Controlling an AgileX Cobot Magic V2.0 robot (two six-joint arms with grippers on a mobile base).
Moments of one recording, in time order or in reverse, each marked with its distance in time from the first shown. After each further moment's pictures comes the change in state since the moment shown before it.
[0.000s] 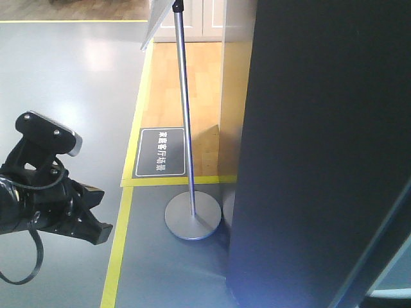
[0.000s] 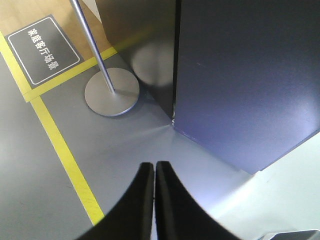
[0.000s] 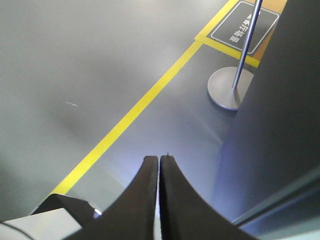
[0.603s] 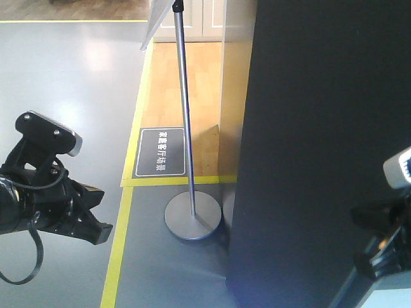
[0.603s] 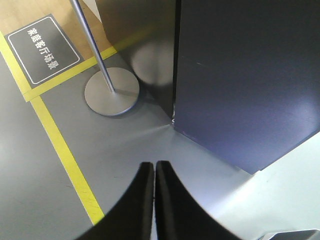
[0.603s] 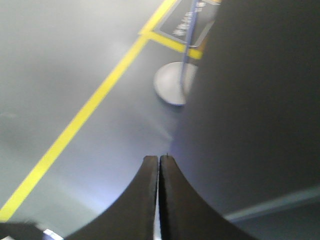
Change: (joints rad) left arm 0.000 0.000 0.000 0.000 0.000 0.000; right arm 0.000 0.330 -0.188 -0.259 -0.180 0.191
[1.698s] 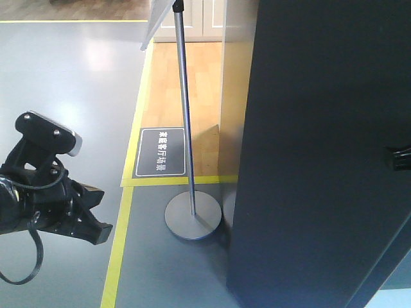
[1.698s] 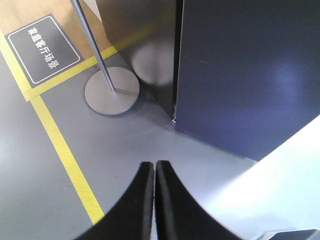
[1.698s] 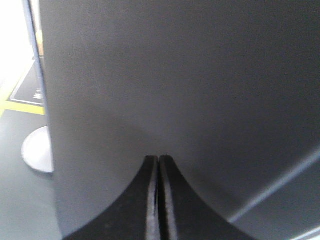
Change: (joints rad) left arm 0.000 0.000 0.000 0.000 0.001 0.000; right arm 0.004 0.112 -0.139 -0.831 -0.105 0.763
